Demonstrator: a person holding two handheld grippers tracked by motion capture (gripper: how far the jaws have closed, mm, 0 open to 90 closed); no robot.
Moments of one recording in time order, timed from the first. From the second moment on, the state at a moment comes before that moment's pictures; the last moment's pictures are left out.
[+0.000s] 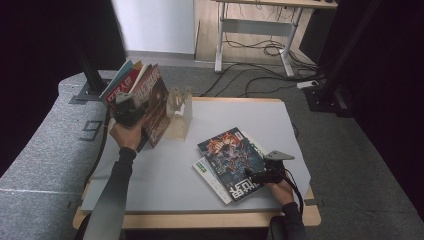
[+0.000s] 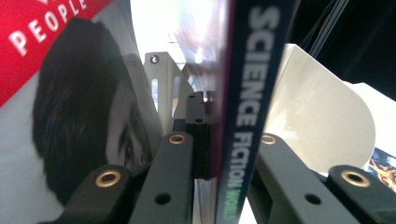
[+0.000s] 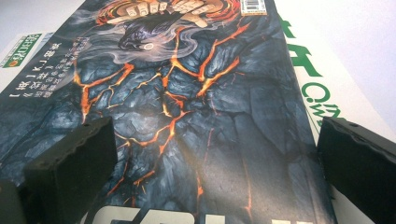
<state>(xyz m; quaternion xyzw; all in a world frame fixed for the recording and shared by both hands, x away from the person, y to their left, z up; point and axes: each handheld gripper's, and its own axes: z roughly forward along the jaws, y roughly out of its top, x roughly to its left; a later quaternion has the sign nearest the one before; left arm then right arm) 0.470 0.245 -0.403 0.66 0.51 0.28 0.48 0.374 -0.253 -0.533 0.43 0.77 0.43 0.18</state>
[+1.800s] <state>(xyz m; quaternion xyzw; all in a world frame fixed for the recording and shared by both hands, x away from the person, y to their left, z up) 0.407 0.235 -0.399 0.75 0.45 0.22 0.42 0.374 -0.253 -0.533 0.43 0.77 0.43 0.18</state>
